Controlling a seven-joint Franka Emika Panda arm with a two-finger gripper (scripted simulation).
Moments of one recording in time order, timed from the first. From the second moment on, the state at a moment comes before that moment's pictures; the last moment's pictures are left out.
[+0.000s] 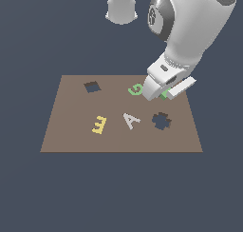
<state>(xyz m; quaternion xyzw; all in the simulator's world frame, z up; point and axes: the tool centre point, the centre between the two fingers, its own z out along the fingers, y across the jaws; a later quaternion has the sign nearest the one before) -0.066 0.155 0.031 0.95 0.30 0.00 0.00</state>
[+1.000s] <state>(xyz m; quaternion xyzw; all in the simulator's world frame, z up) -0.058 0.148 0.033 0.96 0.27 0.00 0.00</state>
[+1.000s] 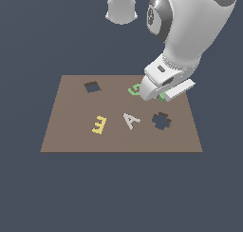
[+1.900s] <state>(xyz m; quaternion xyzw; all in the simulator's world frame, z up) -0.007 0.052 0.036 1.00 -0.06 0.00 0.00</state>
